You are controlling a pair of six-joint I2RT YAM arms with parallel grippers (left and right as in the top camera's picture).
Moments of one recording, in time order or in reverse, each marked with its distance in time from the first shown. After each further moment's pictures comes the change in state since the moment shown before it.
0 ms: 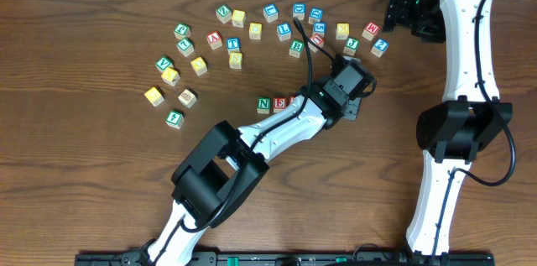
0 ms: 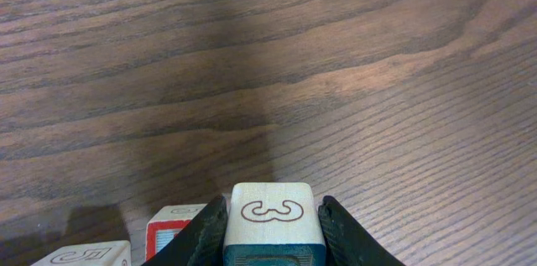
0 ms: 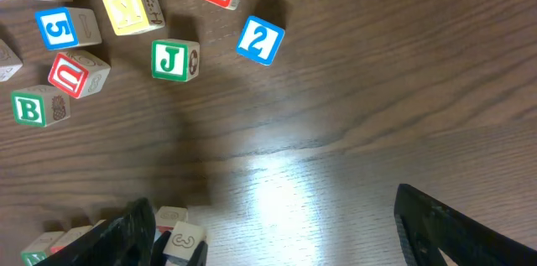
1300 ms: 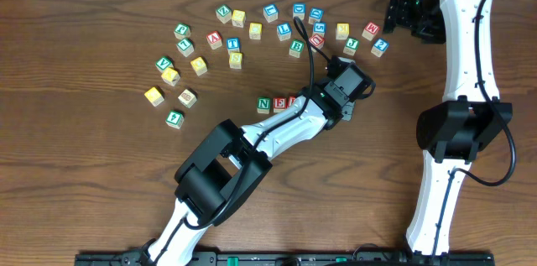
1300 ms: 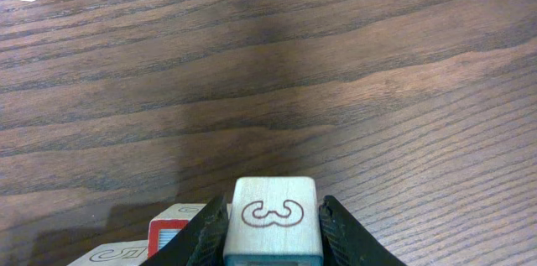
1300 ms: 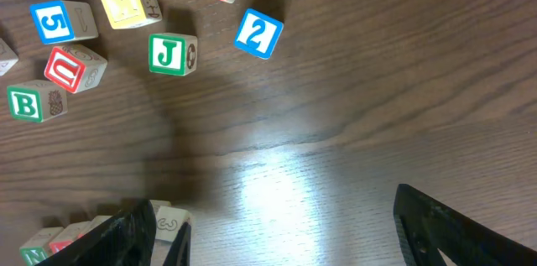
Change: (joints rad) left arm 0.000 0.021 0.002 -0.035 -0.102 0.003; right arm 0.000 0.000 0.000 -0.013 0.000 0.000
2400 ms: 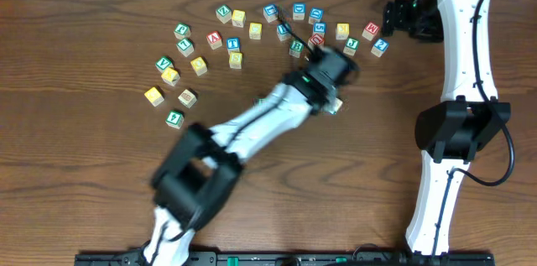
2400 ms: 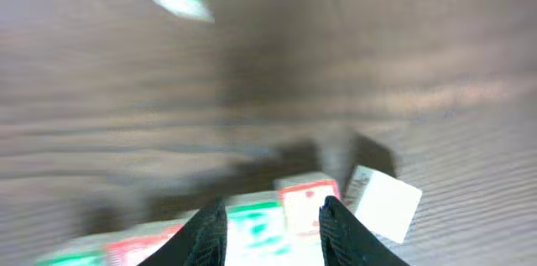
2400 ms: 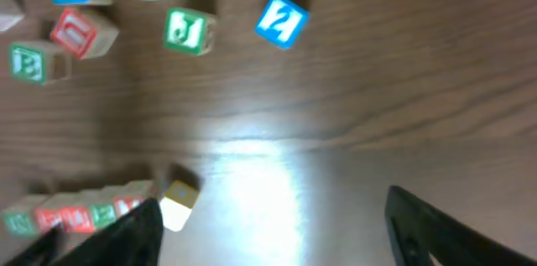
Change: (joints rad) left arm 0.102 -0.161 0.010 -0.227 0.002 0.023; right arm 0.020 0.000 -0.001 -0.020 -0.031 -0.122
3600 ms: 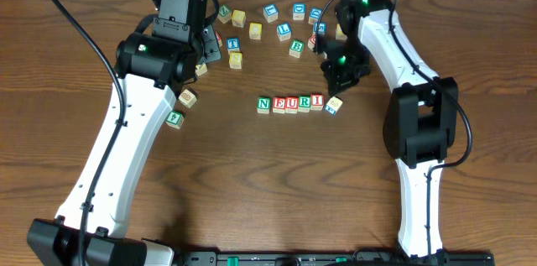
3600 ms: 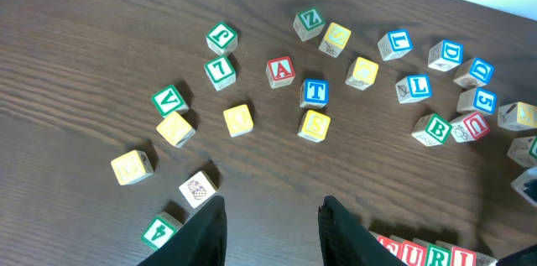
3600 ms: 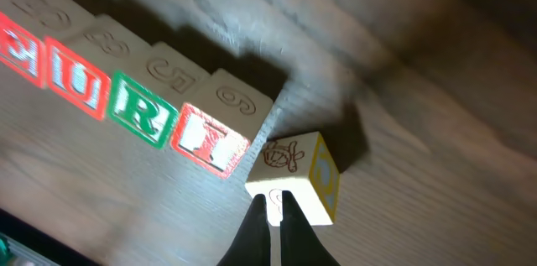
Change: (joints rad) left arm 0.466 -0.446 0.026 -0.339 -0.004 0.019; right arm 0.237 0.000 -0.520 0.154 -0.176 -0.401
